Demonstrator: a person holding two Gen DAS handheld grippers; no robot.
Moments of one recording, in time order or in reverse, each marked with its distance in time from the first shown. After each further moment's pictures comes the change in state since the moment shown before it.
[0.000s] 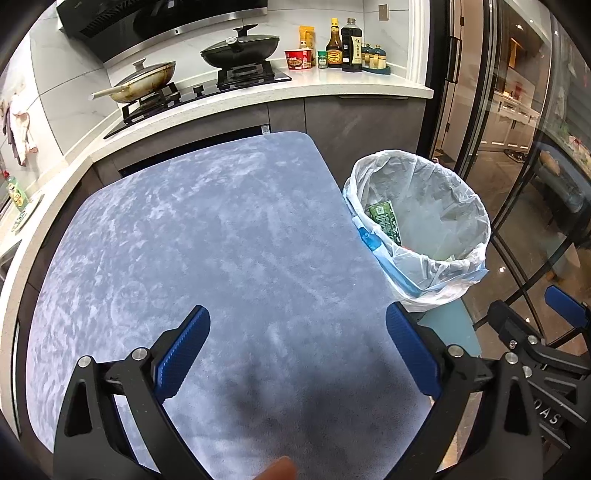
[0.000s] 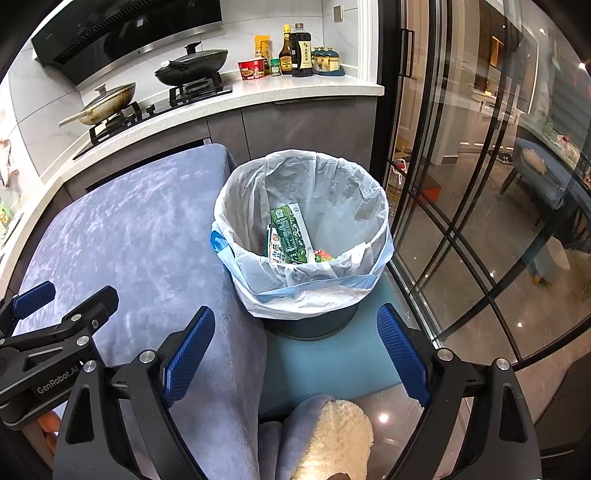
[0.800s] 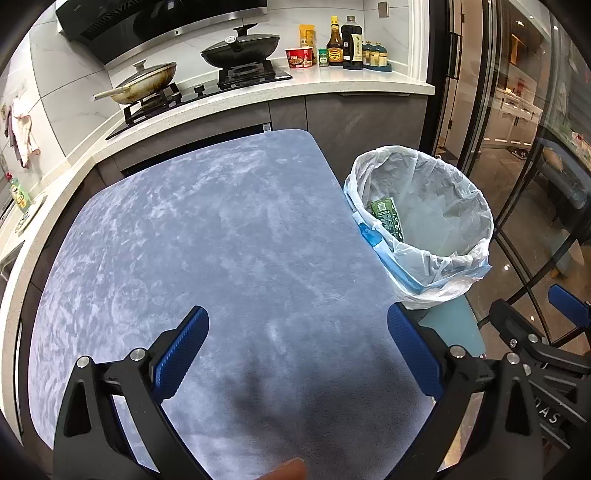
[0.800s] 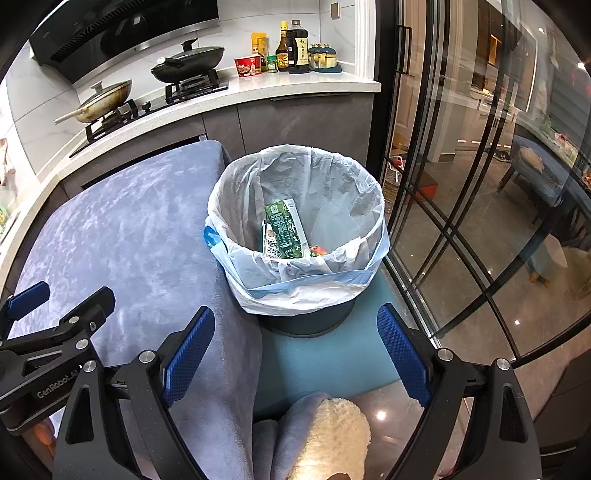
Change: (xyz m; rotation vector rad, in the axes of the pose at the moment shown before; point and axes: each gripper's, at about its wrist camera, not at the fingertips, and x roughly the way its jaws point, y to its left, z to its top) left arm 0.002 -0.003 -0.004 0.004 0.003 0.013; right arm 0.003 -0.001 -0.003 0.001 0.010 -0.016
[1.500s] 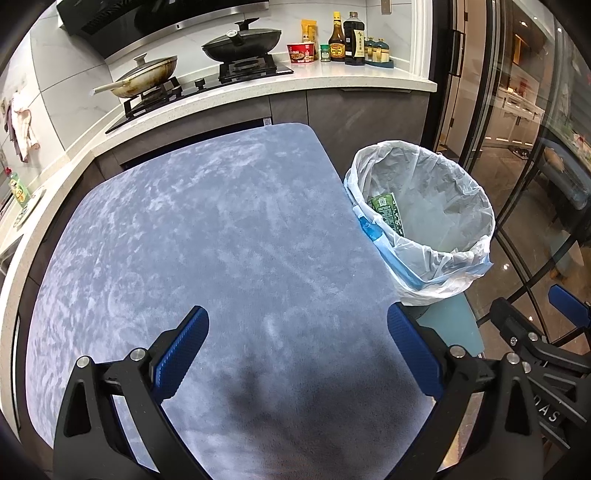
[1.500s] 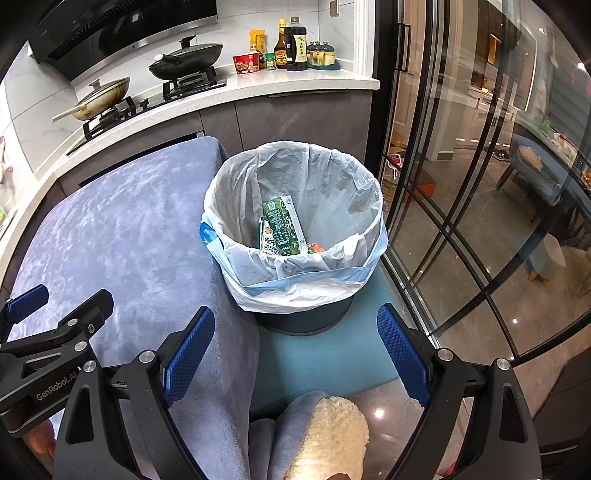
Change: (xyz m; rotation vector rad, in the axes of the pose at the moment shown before) left arm 0.004 -0.002 -0.005 -0.007 0.014 0.001; right arm 0.005 -0.005 -0.001 0.001 0.008 -0.004
